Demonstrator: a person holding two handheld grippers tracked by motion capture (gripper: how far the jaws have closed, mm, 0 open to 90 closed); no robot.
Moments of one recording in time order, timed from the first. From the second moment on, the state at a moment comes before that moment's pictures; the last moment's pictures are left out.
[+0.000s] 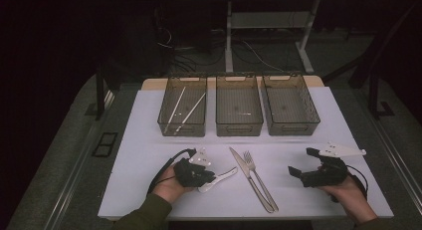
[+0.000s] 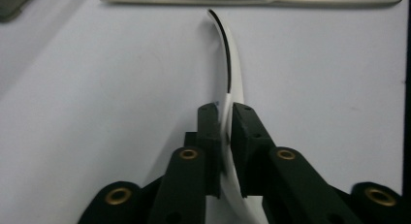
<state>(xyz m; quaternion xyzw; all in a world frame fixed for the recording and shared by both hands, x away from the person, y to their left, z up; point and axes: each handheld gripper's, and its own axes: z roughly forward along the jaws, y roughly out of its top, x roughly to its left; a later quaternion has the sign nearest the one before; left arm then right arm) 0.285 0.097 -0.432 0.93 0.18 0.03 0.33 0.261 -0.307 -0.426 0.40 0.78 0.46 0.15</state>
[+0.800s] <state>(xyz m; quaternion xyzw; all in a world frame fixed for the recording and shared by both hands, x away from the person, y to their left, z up) 0.288 0.102 -0.418 0.91 0.18 0.04 0.36 0.261 -0.307 -0.426 0.40 0.78 0.46 0.15</state>
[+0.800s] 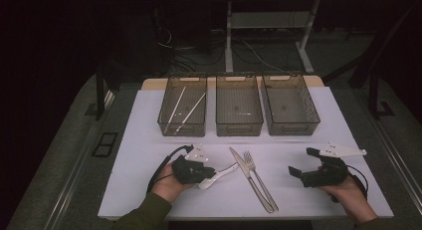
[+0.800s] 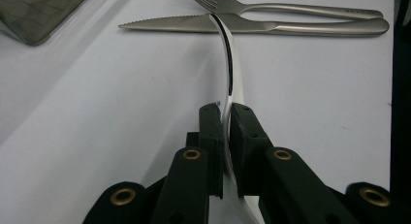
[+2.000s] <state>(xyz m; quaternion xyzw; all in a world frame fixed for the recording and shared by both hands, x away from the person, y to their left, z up) 0.309 0.107 -0.397 0.89 0.20 0.05 0.41 0.261 -0.306 -0.426 0.40 0.78 0.46 0.15</state>
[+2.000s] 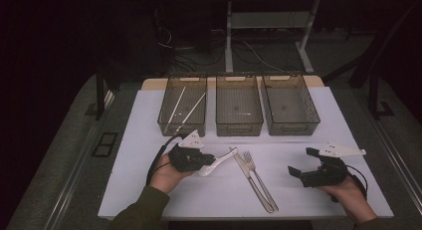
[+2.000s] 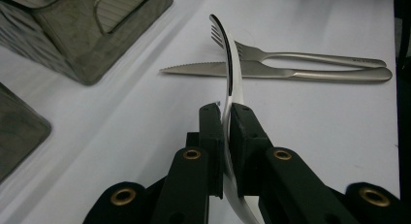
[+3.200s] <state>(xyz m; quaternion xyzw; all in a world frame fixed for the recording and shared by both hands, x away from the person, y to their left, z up) 0.353 0.081 -0.360 0.88 0.19 0.08 0.43 0.262 -0.309 -0.425 0.41 0.77 0.47 0.15</state>
